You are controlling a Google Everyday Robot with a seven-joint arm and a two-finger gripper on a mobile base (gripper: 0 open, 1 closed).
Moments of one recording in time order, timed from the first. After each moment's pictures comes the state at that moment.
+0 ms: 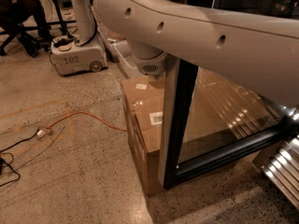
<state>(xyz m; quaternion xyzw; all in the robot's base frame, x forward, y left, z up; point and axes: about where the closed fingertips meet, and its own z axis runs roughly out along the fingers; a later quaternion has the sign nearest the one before) 0.574 -0.054 0.861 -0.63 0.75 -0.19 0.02</state>
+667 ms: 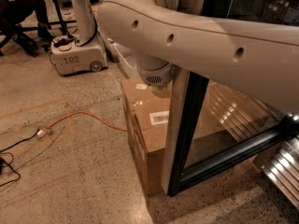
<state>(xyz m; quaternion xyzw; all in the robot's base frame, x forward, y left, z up) 0.545 -0.061 0.853 -0.62 0.76 -0.19 0.03</state>
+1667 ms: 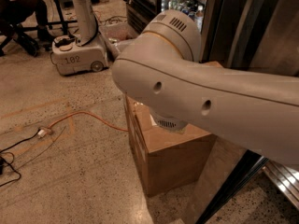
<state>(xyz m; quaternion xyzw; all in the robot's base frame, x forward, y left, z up) 0.451 -0.082 0.826 -0.56 0.80 -0.19 0.05</state>
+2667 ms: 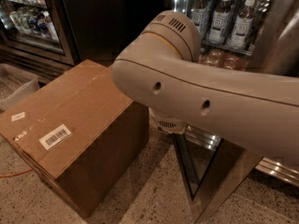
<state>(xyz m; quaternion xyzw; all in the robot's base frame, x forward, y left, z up) 0.451 -0.082 0.826 -0.56 0.80 -0.19 0.05</state>
